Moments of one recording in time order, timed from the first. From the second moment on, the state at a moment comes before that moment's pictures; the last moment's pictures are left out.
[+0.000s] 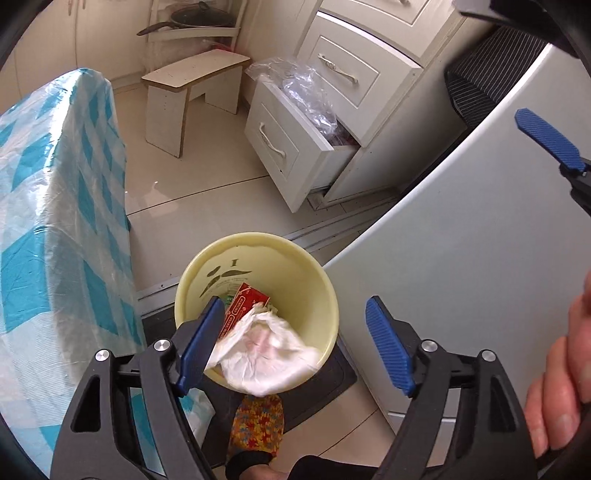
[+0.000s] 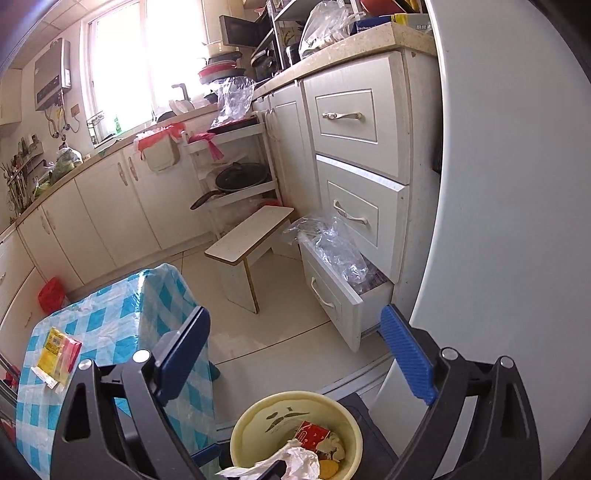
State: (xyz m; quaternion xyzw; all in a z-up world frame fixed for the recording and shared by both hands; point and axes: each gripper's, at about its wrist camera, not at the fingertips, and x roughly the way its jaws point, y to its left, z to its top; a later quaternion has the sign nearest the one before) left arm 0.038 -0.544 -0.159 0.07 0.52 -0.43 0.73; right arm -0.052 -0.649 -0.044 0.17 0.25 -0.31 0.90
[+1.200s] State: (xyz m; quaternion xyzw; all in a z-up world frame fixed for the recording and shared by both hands) left arm 0.166 -0.117 -0.066 -0.05 0.41 -0.15 0.90; right arm 0.091 -0.414 -0.048 0.01 0.31 -0.06 0.95
